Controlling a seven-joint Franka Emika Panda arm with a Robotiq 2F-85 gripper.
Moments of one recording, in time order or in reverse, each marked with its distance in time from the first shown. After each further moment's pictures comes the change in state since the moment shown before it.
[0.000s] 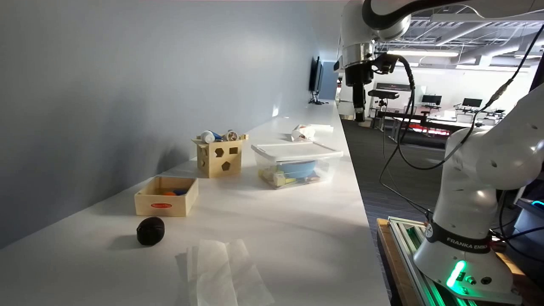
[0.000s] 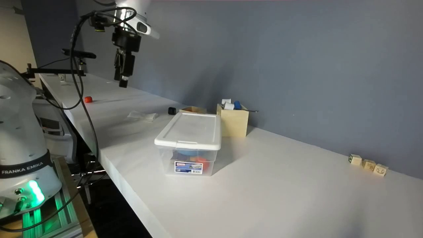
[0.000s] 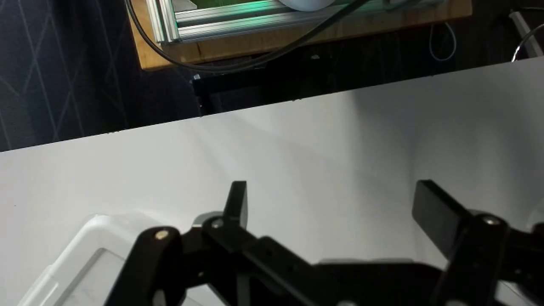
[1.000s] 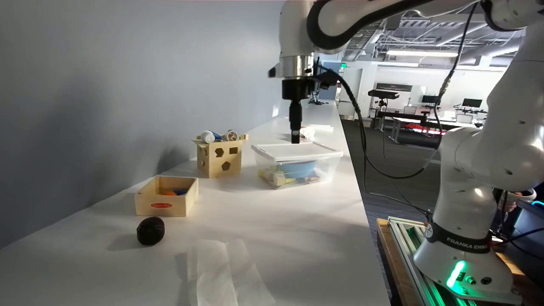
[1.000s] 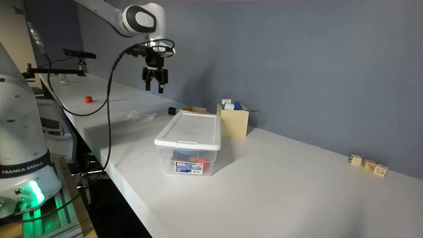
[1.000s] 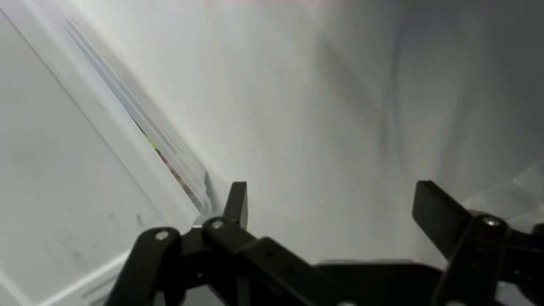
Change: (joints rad) arm 0.192 0.403 0.209 0.155 0.023 0.380 0.026
